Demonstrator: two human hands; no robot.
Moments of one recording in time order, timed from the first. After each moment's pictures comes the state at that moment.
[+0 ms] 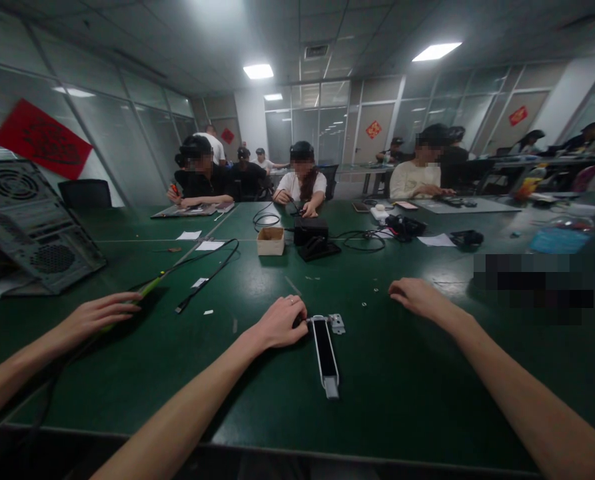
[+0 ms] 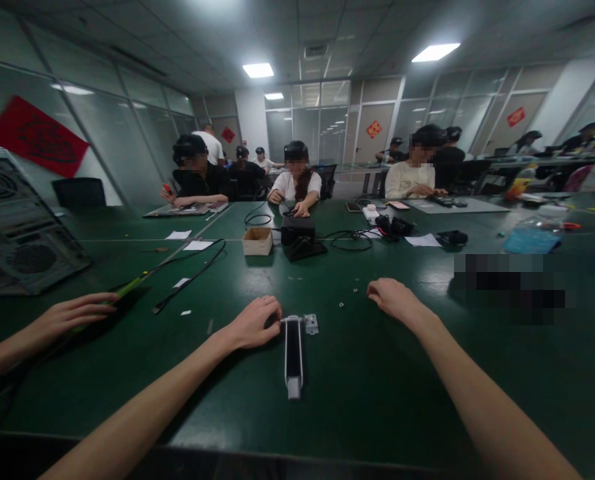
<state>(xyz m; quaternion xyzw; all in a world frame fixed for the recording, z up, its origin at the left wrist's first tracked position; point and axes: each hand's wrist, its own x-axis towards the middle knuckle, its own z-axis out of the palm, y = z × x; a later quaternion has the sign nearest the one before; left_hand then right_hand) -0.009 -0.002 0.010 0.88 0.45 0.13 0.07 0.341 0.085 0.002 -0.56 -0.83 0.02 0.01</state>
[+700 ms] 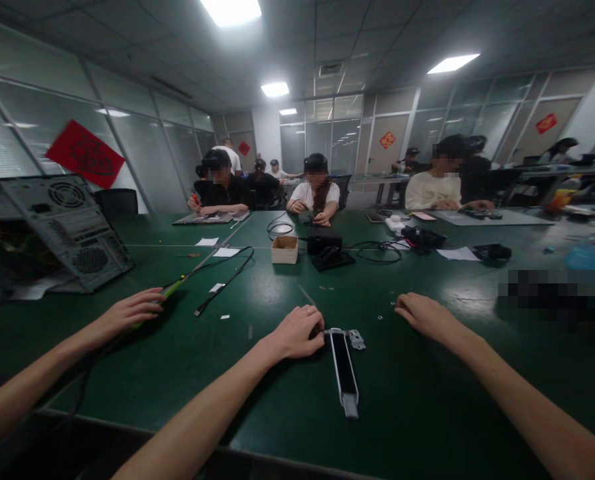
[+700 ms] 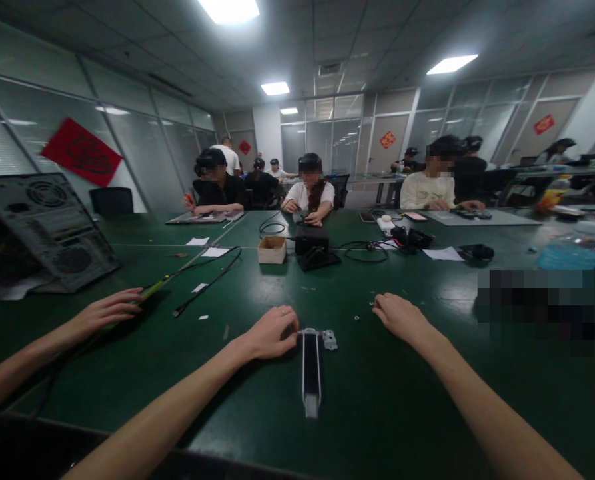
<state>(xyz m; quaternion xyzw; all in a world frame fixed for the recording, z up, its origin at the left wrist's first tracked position) -0.006 -0.011 0.020 0.89 0.44 0.13 0.07 0.310 0.073 0.000 -0.57 -0.82 0.03 0.04</state>
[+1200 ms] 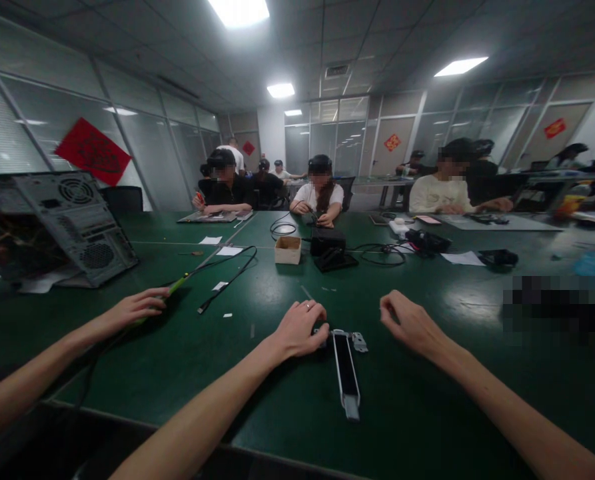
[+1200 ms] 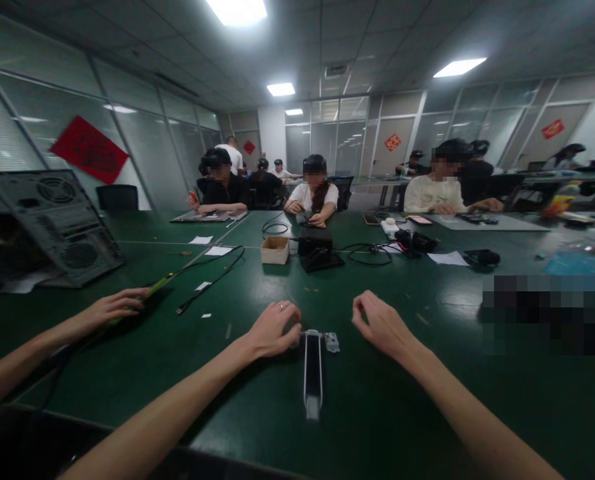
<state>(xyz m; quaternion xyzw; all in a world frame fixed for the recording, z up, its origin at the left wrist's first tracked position) -0.004 -0.012 0.014 0.86 0.47 0.20 0.01 0.266 0.040 0.007 -0.39 -0.87 -0.01 0.29</state>
